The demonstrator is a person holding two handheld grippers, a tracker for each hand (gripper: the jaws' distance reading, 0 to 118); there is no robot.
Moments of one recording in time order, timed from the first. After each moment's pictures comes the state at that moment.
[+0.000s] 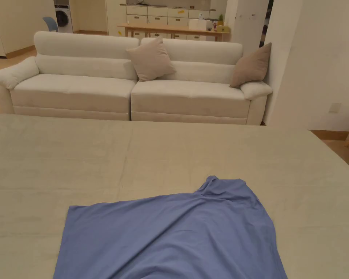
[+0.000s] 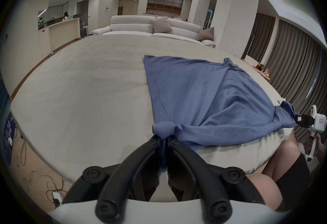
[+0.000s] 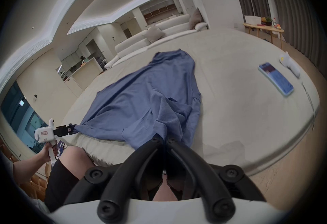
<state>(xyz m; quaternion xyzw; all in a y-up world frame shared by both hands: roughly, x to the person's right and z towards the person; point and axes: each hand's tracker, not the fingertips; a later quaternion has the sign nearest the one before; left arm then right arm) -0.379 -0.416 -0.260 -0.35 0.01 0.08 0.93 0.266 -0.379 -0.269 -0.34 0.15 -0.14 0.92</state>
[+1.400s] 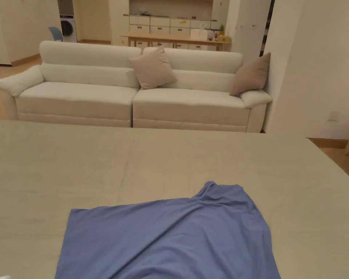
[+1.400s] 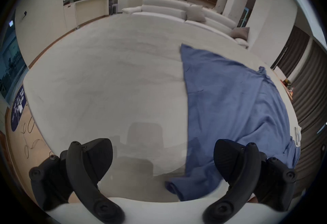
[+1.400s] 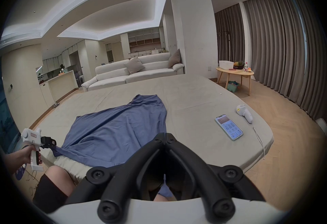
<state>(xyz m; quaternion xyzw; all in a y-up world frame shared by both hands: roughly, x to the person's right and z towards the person) -0.403 -0.412 -0.321 -0.44 0.13 0.15 0.87 0.252 -0.270 -0.215 -0.19 0.02 -0.05 0.98</state>
